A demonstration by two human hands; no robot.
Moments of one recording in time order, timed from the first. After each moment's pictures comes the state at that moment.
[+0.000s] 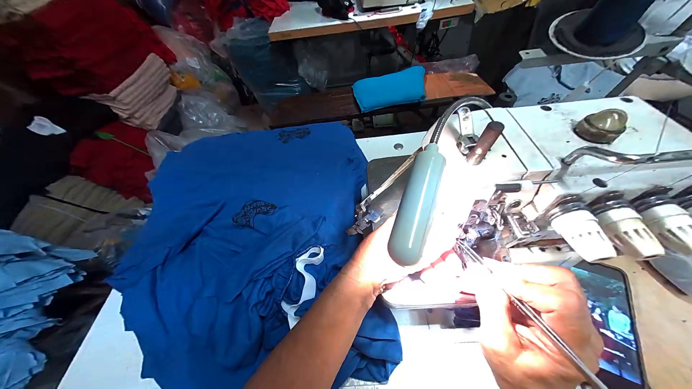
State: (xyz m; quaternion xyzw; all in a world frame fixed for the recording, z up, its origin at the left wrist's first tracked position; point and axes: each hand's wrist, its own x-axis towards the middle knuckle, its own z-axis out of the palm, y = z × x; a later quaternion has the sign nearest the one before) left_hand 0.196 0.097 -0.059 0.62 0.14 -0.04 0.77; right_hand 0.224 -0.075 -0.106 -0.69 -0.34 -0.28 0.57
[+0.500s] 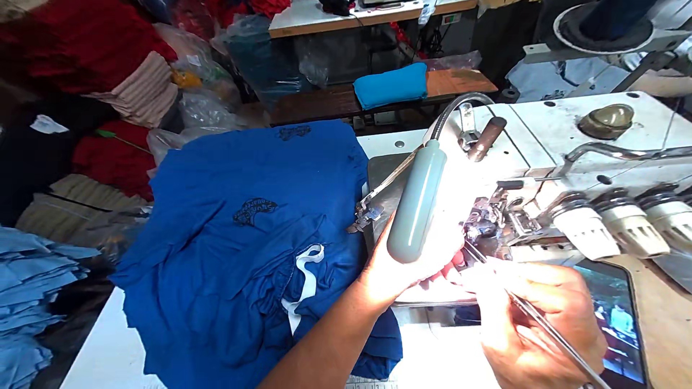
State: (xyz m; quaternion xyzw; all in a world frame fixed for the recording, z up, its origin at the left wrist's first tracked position) left_hand 0.202 0.076 -0.040 0.72 0.19 -0.01 0.67; right_hand 0.224 -0.076 -0.108 -0.70 -0.33 -0.29 0.56
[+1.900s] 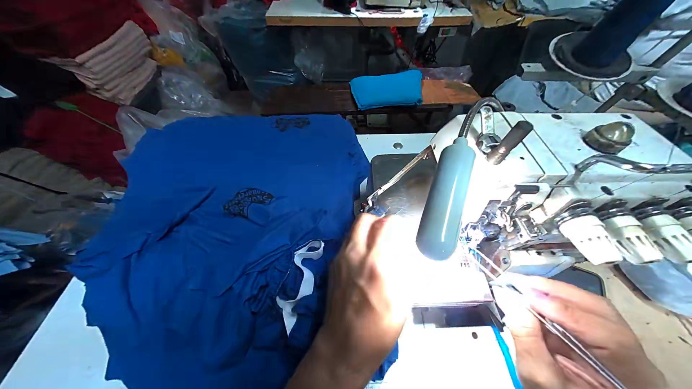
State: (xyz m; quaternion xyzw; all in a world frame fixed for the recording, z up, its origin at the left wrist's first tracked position) left_hand 0.140 0.074 -0.066 0.88 0.20 0.36 0.23; right_hand 0.227 -0.109 -0.099 -0.70 -0.41 -0.25 0.53
